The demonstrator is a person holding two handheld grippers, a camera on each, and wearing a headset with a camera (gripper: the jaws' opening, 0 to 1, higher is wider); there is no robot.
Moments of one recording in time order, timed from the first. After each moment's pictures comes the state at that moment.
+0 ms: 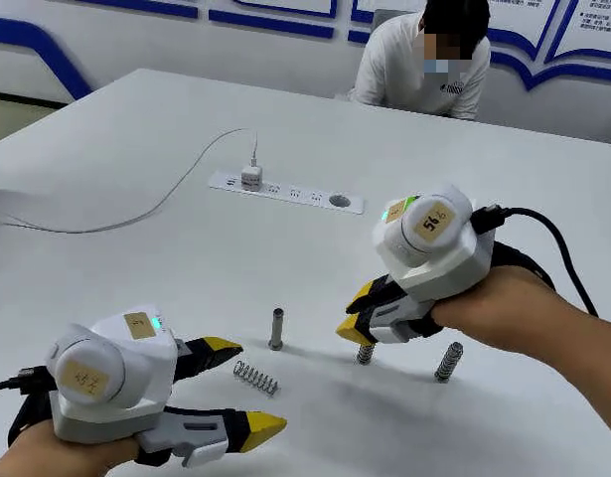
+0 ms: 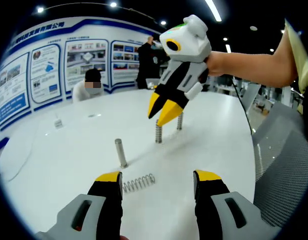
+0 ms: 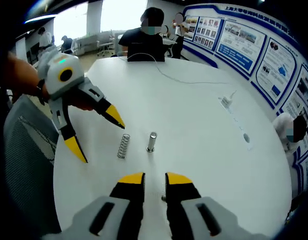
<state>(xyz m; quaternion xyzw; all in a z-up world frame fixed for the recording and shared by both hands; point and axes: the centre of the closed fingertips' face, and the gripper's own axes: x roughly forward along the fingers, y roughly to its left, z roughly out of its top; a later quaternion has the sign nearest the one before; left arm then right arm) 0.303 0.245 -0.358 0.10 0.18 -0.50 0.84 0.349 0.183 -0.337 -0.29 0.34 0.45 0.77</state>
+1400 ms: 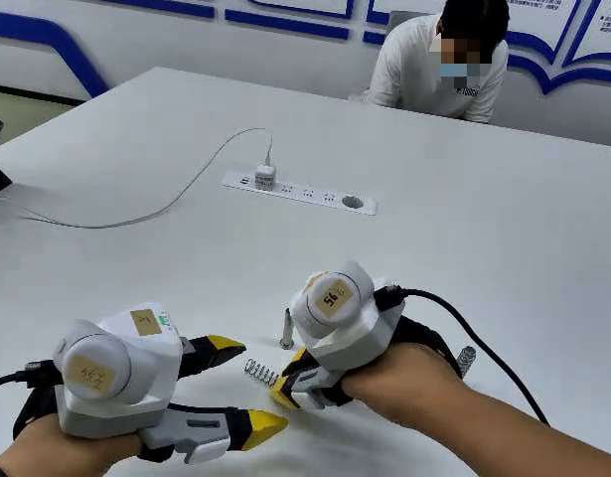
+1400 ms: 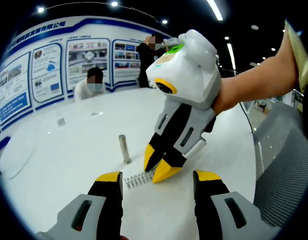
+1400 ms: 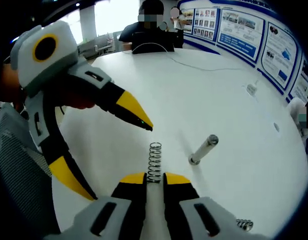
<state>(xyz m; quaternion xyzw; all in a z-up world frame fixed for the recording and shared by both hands) 0.304 0.254 -0.361 0.10 0.19 -0.50 0.84 0.328 0.250 -0.407 -0.23 0.37 0.46 0.77</state>
